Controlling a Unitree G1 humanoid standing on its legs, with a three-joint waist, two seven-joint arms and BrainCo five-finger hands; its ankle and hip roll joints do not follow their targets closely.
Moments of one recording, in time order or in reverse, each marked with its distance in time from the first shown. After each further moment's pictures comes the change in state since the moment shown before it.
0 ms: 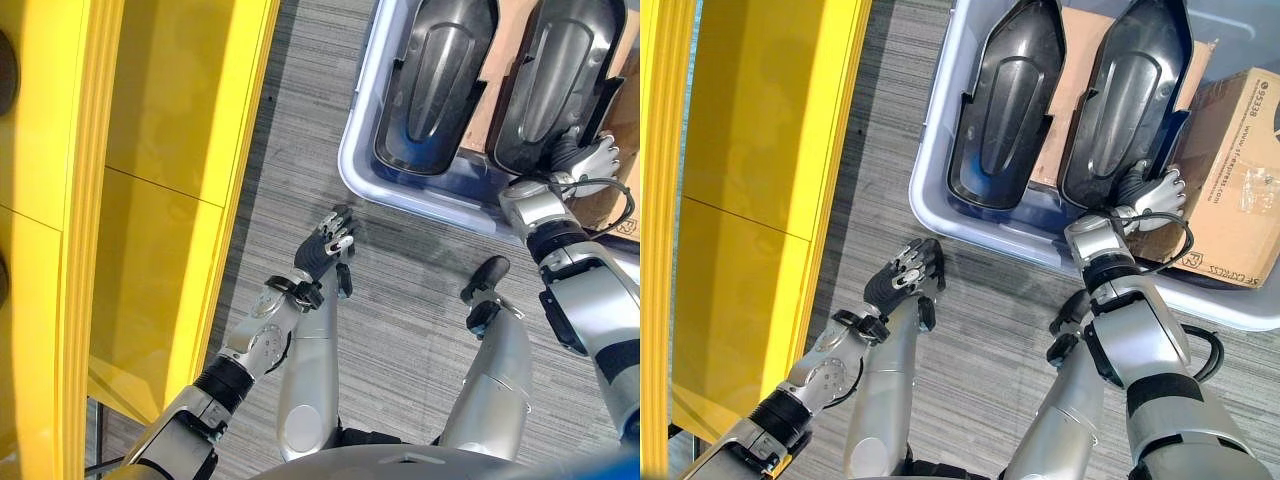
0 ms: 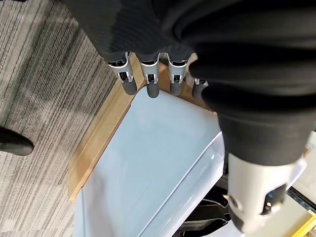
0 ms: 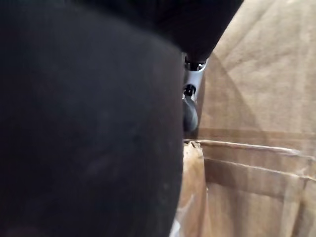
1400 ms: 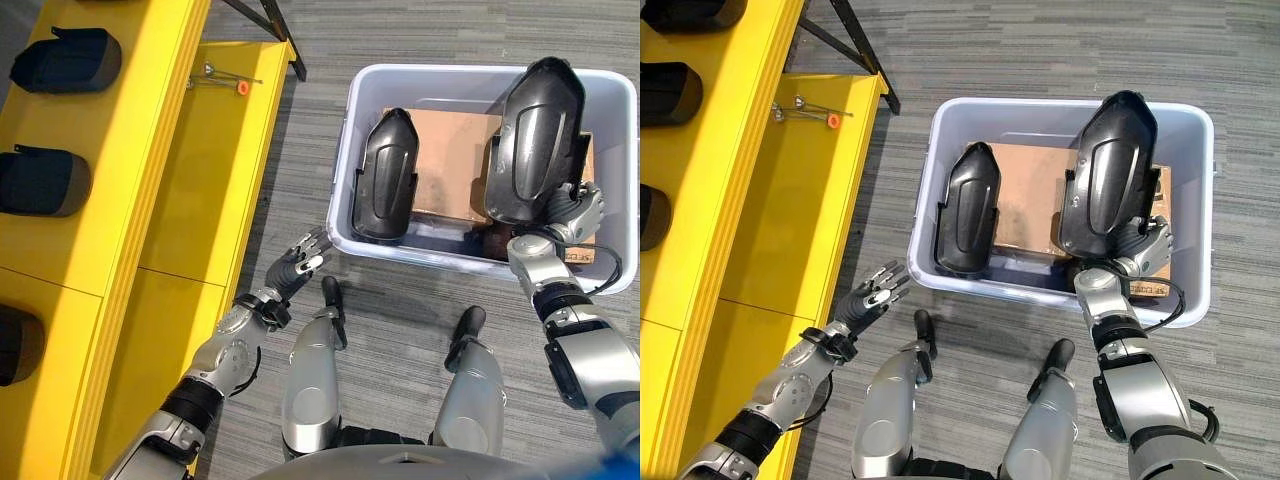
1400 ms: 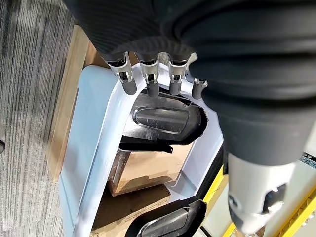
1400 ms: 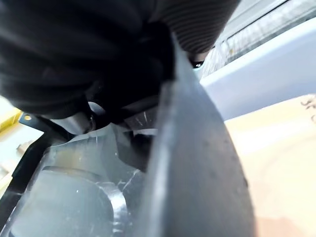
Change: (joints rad) left arm 0.139 0.081 0.141 0.001 0.032 0.114 -0.123; right arm 0.319 0.035 -0.230 -0.120 -0.071 -0.358 0.187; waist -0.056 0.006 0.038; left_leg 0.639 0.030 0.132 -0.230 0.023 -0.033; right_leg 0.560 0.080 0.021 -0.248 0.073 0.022
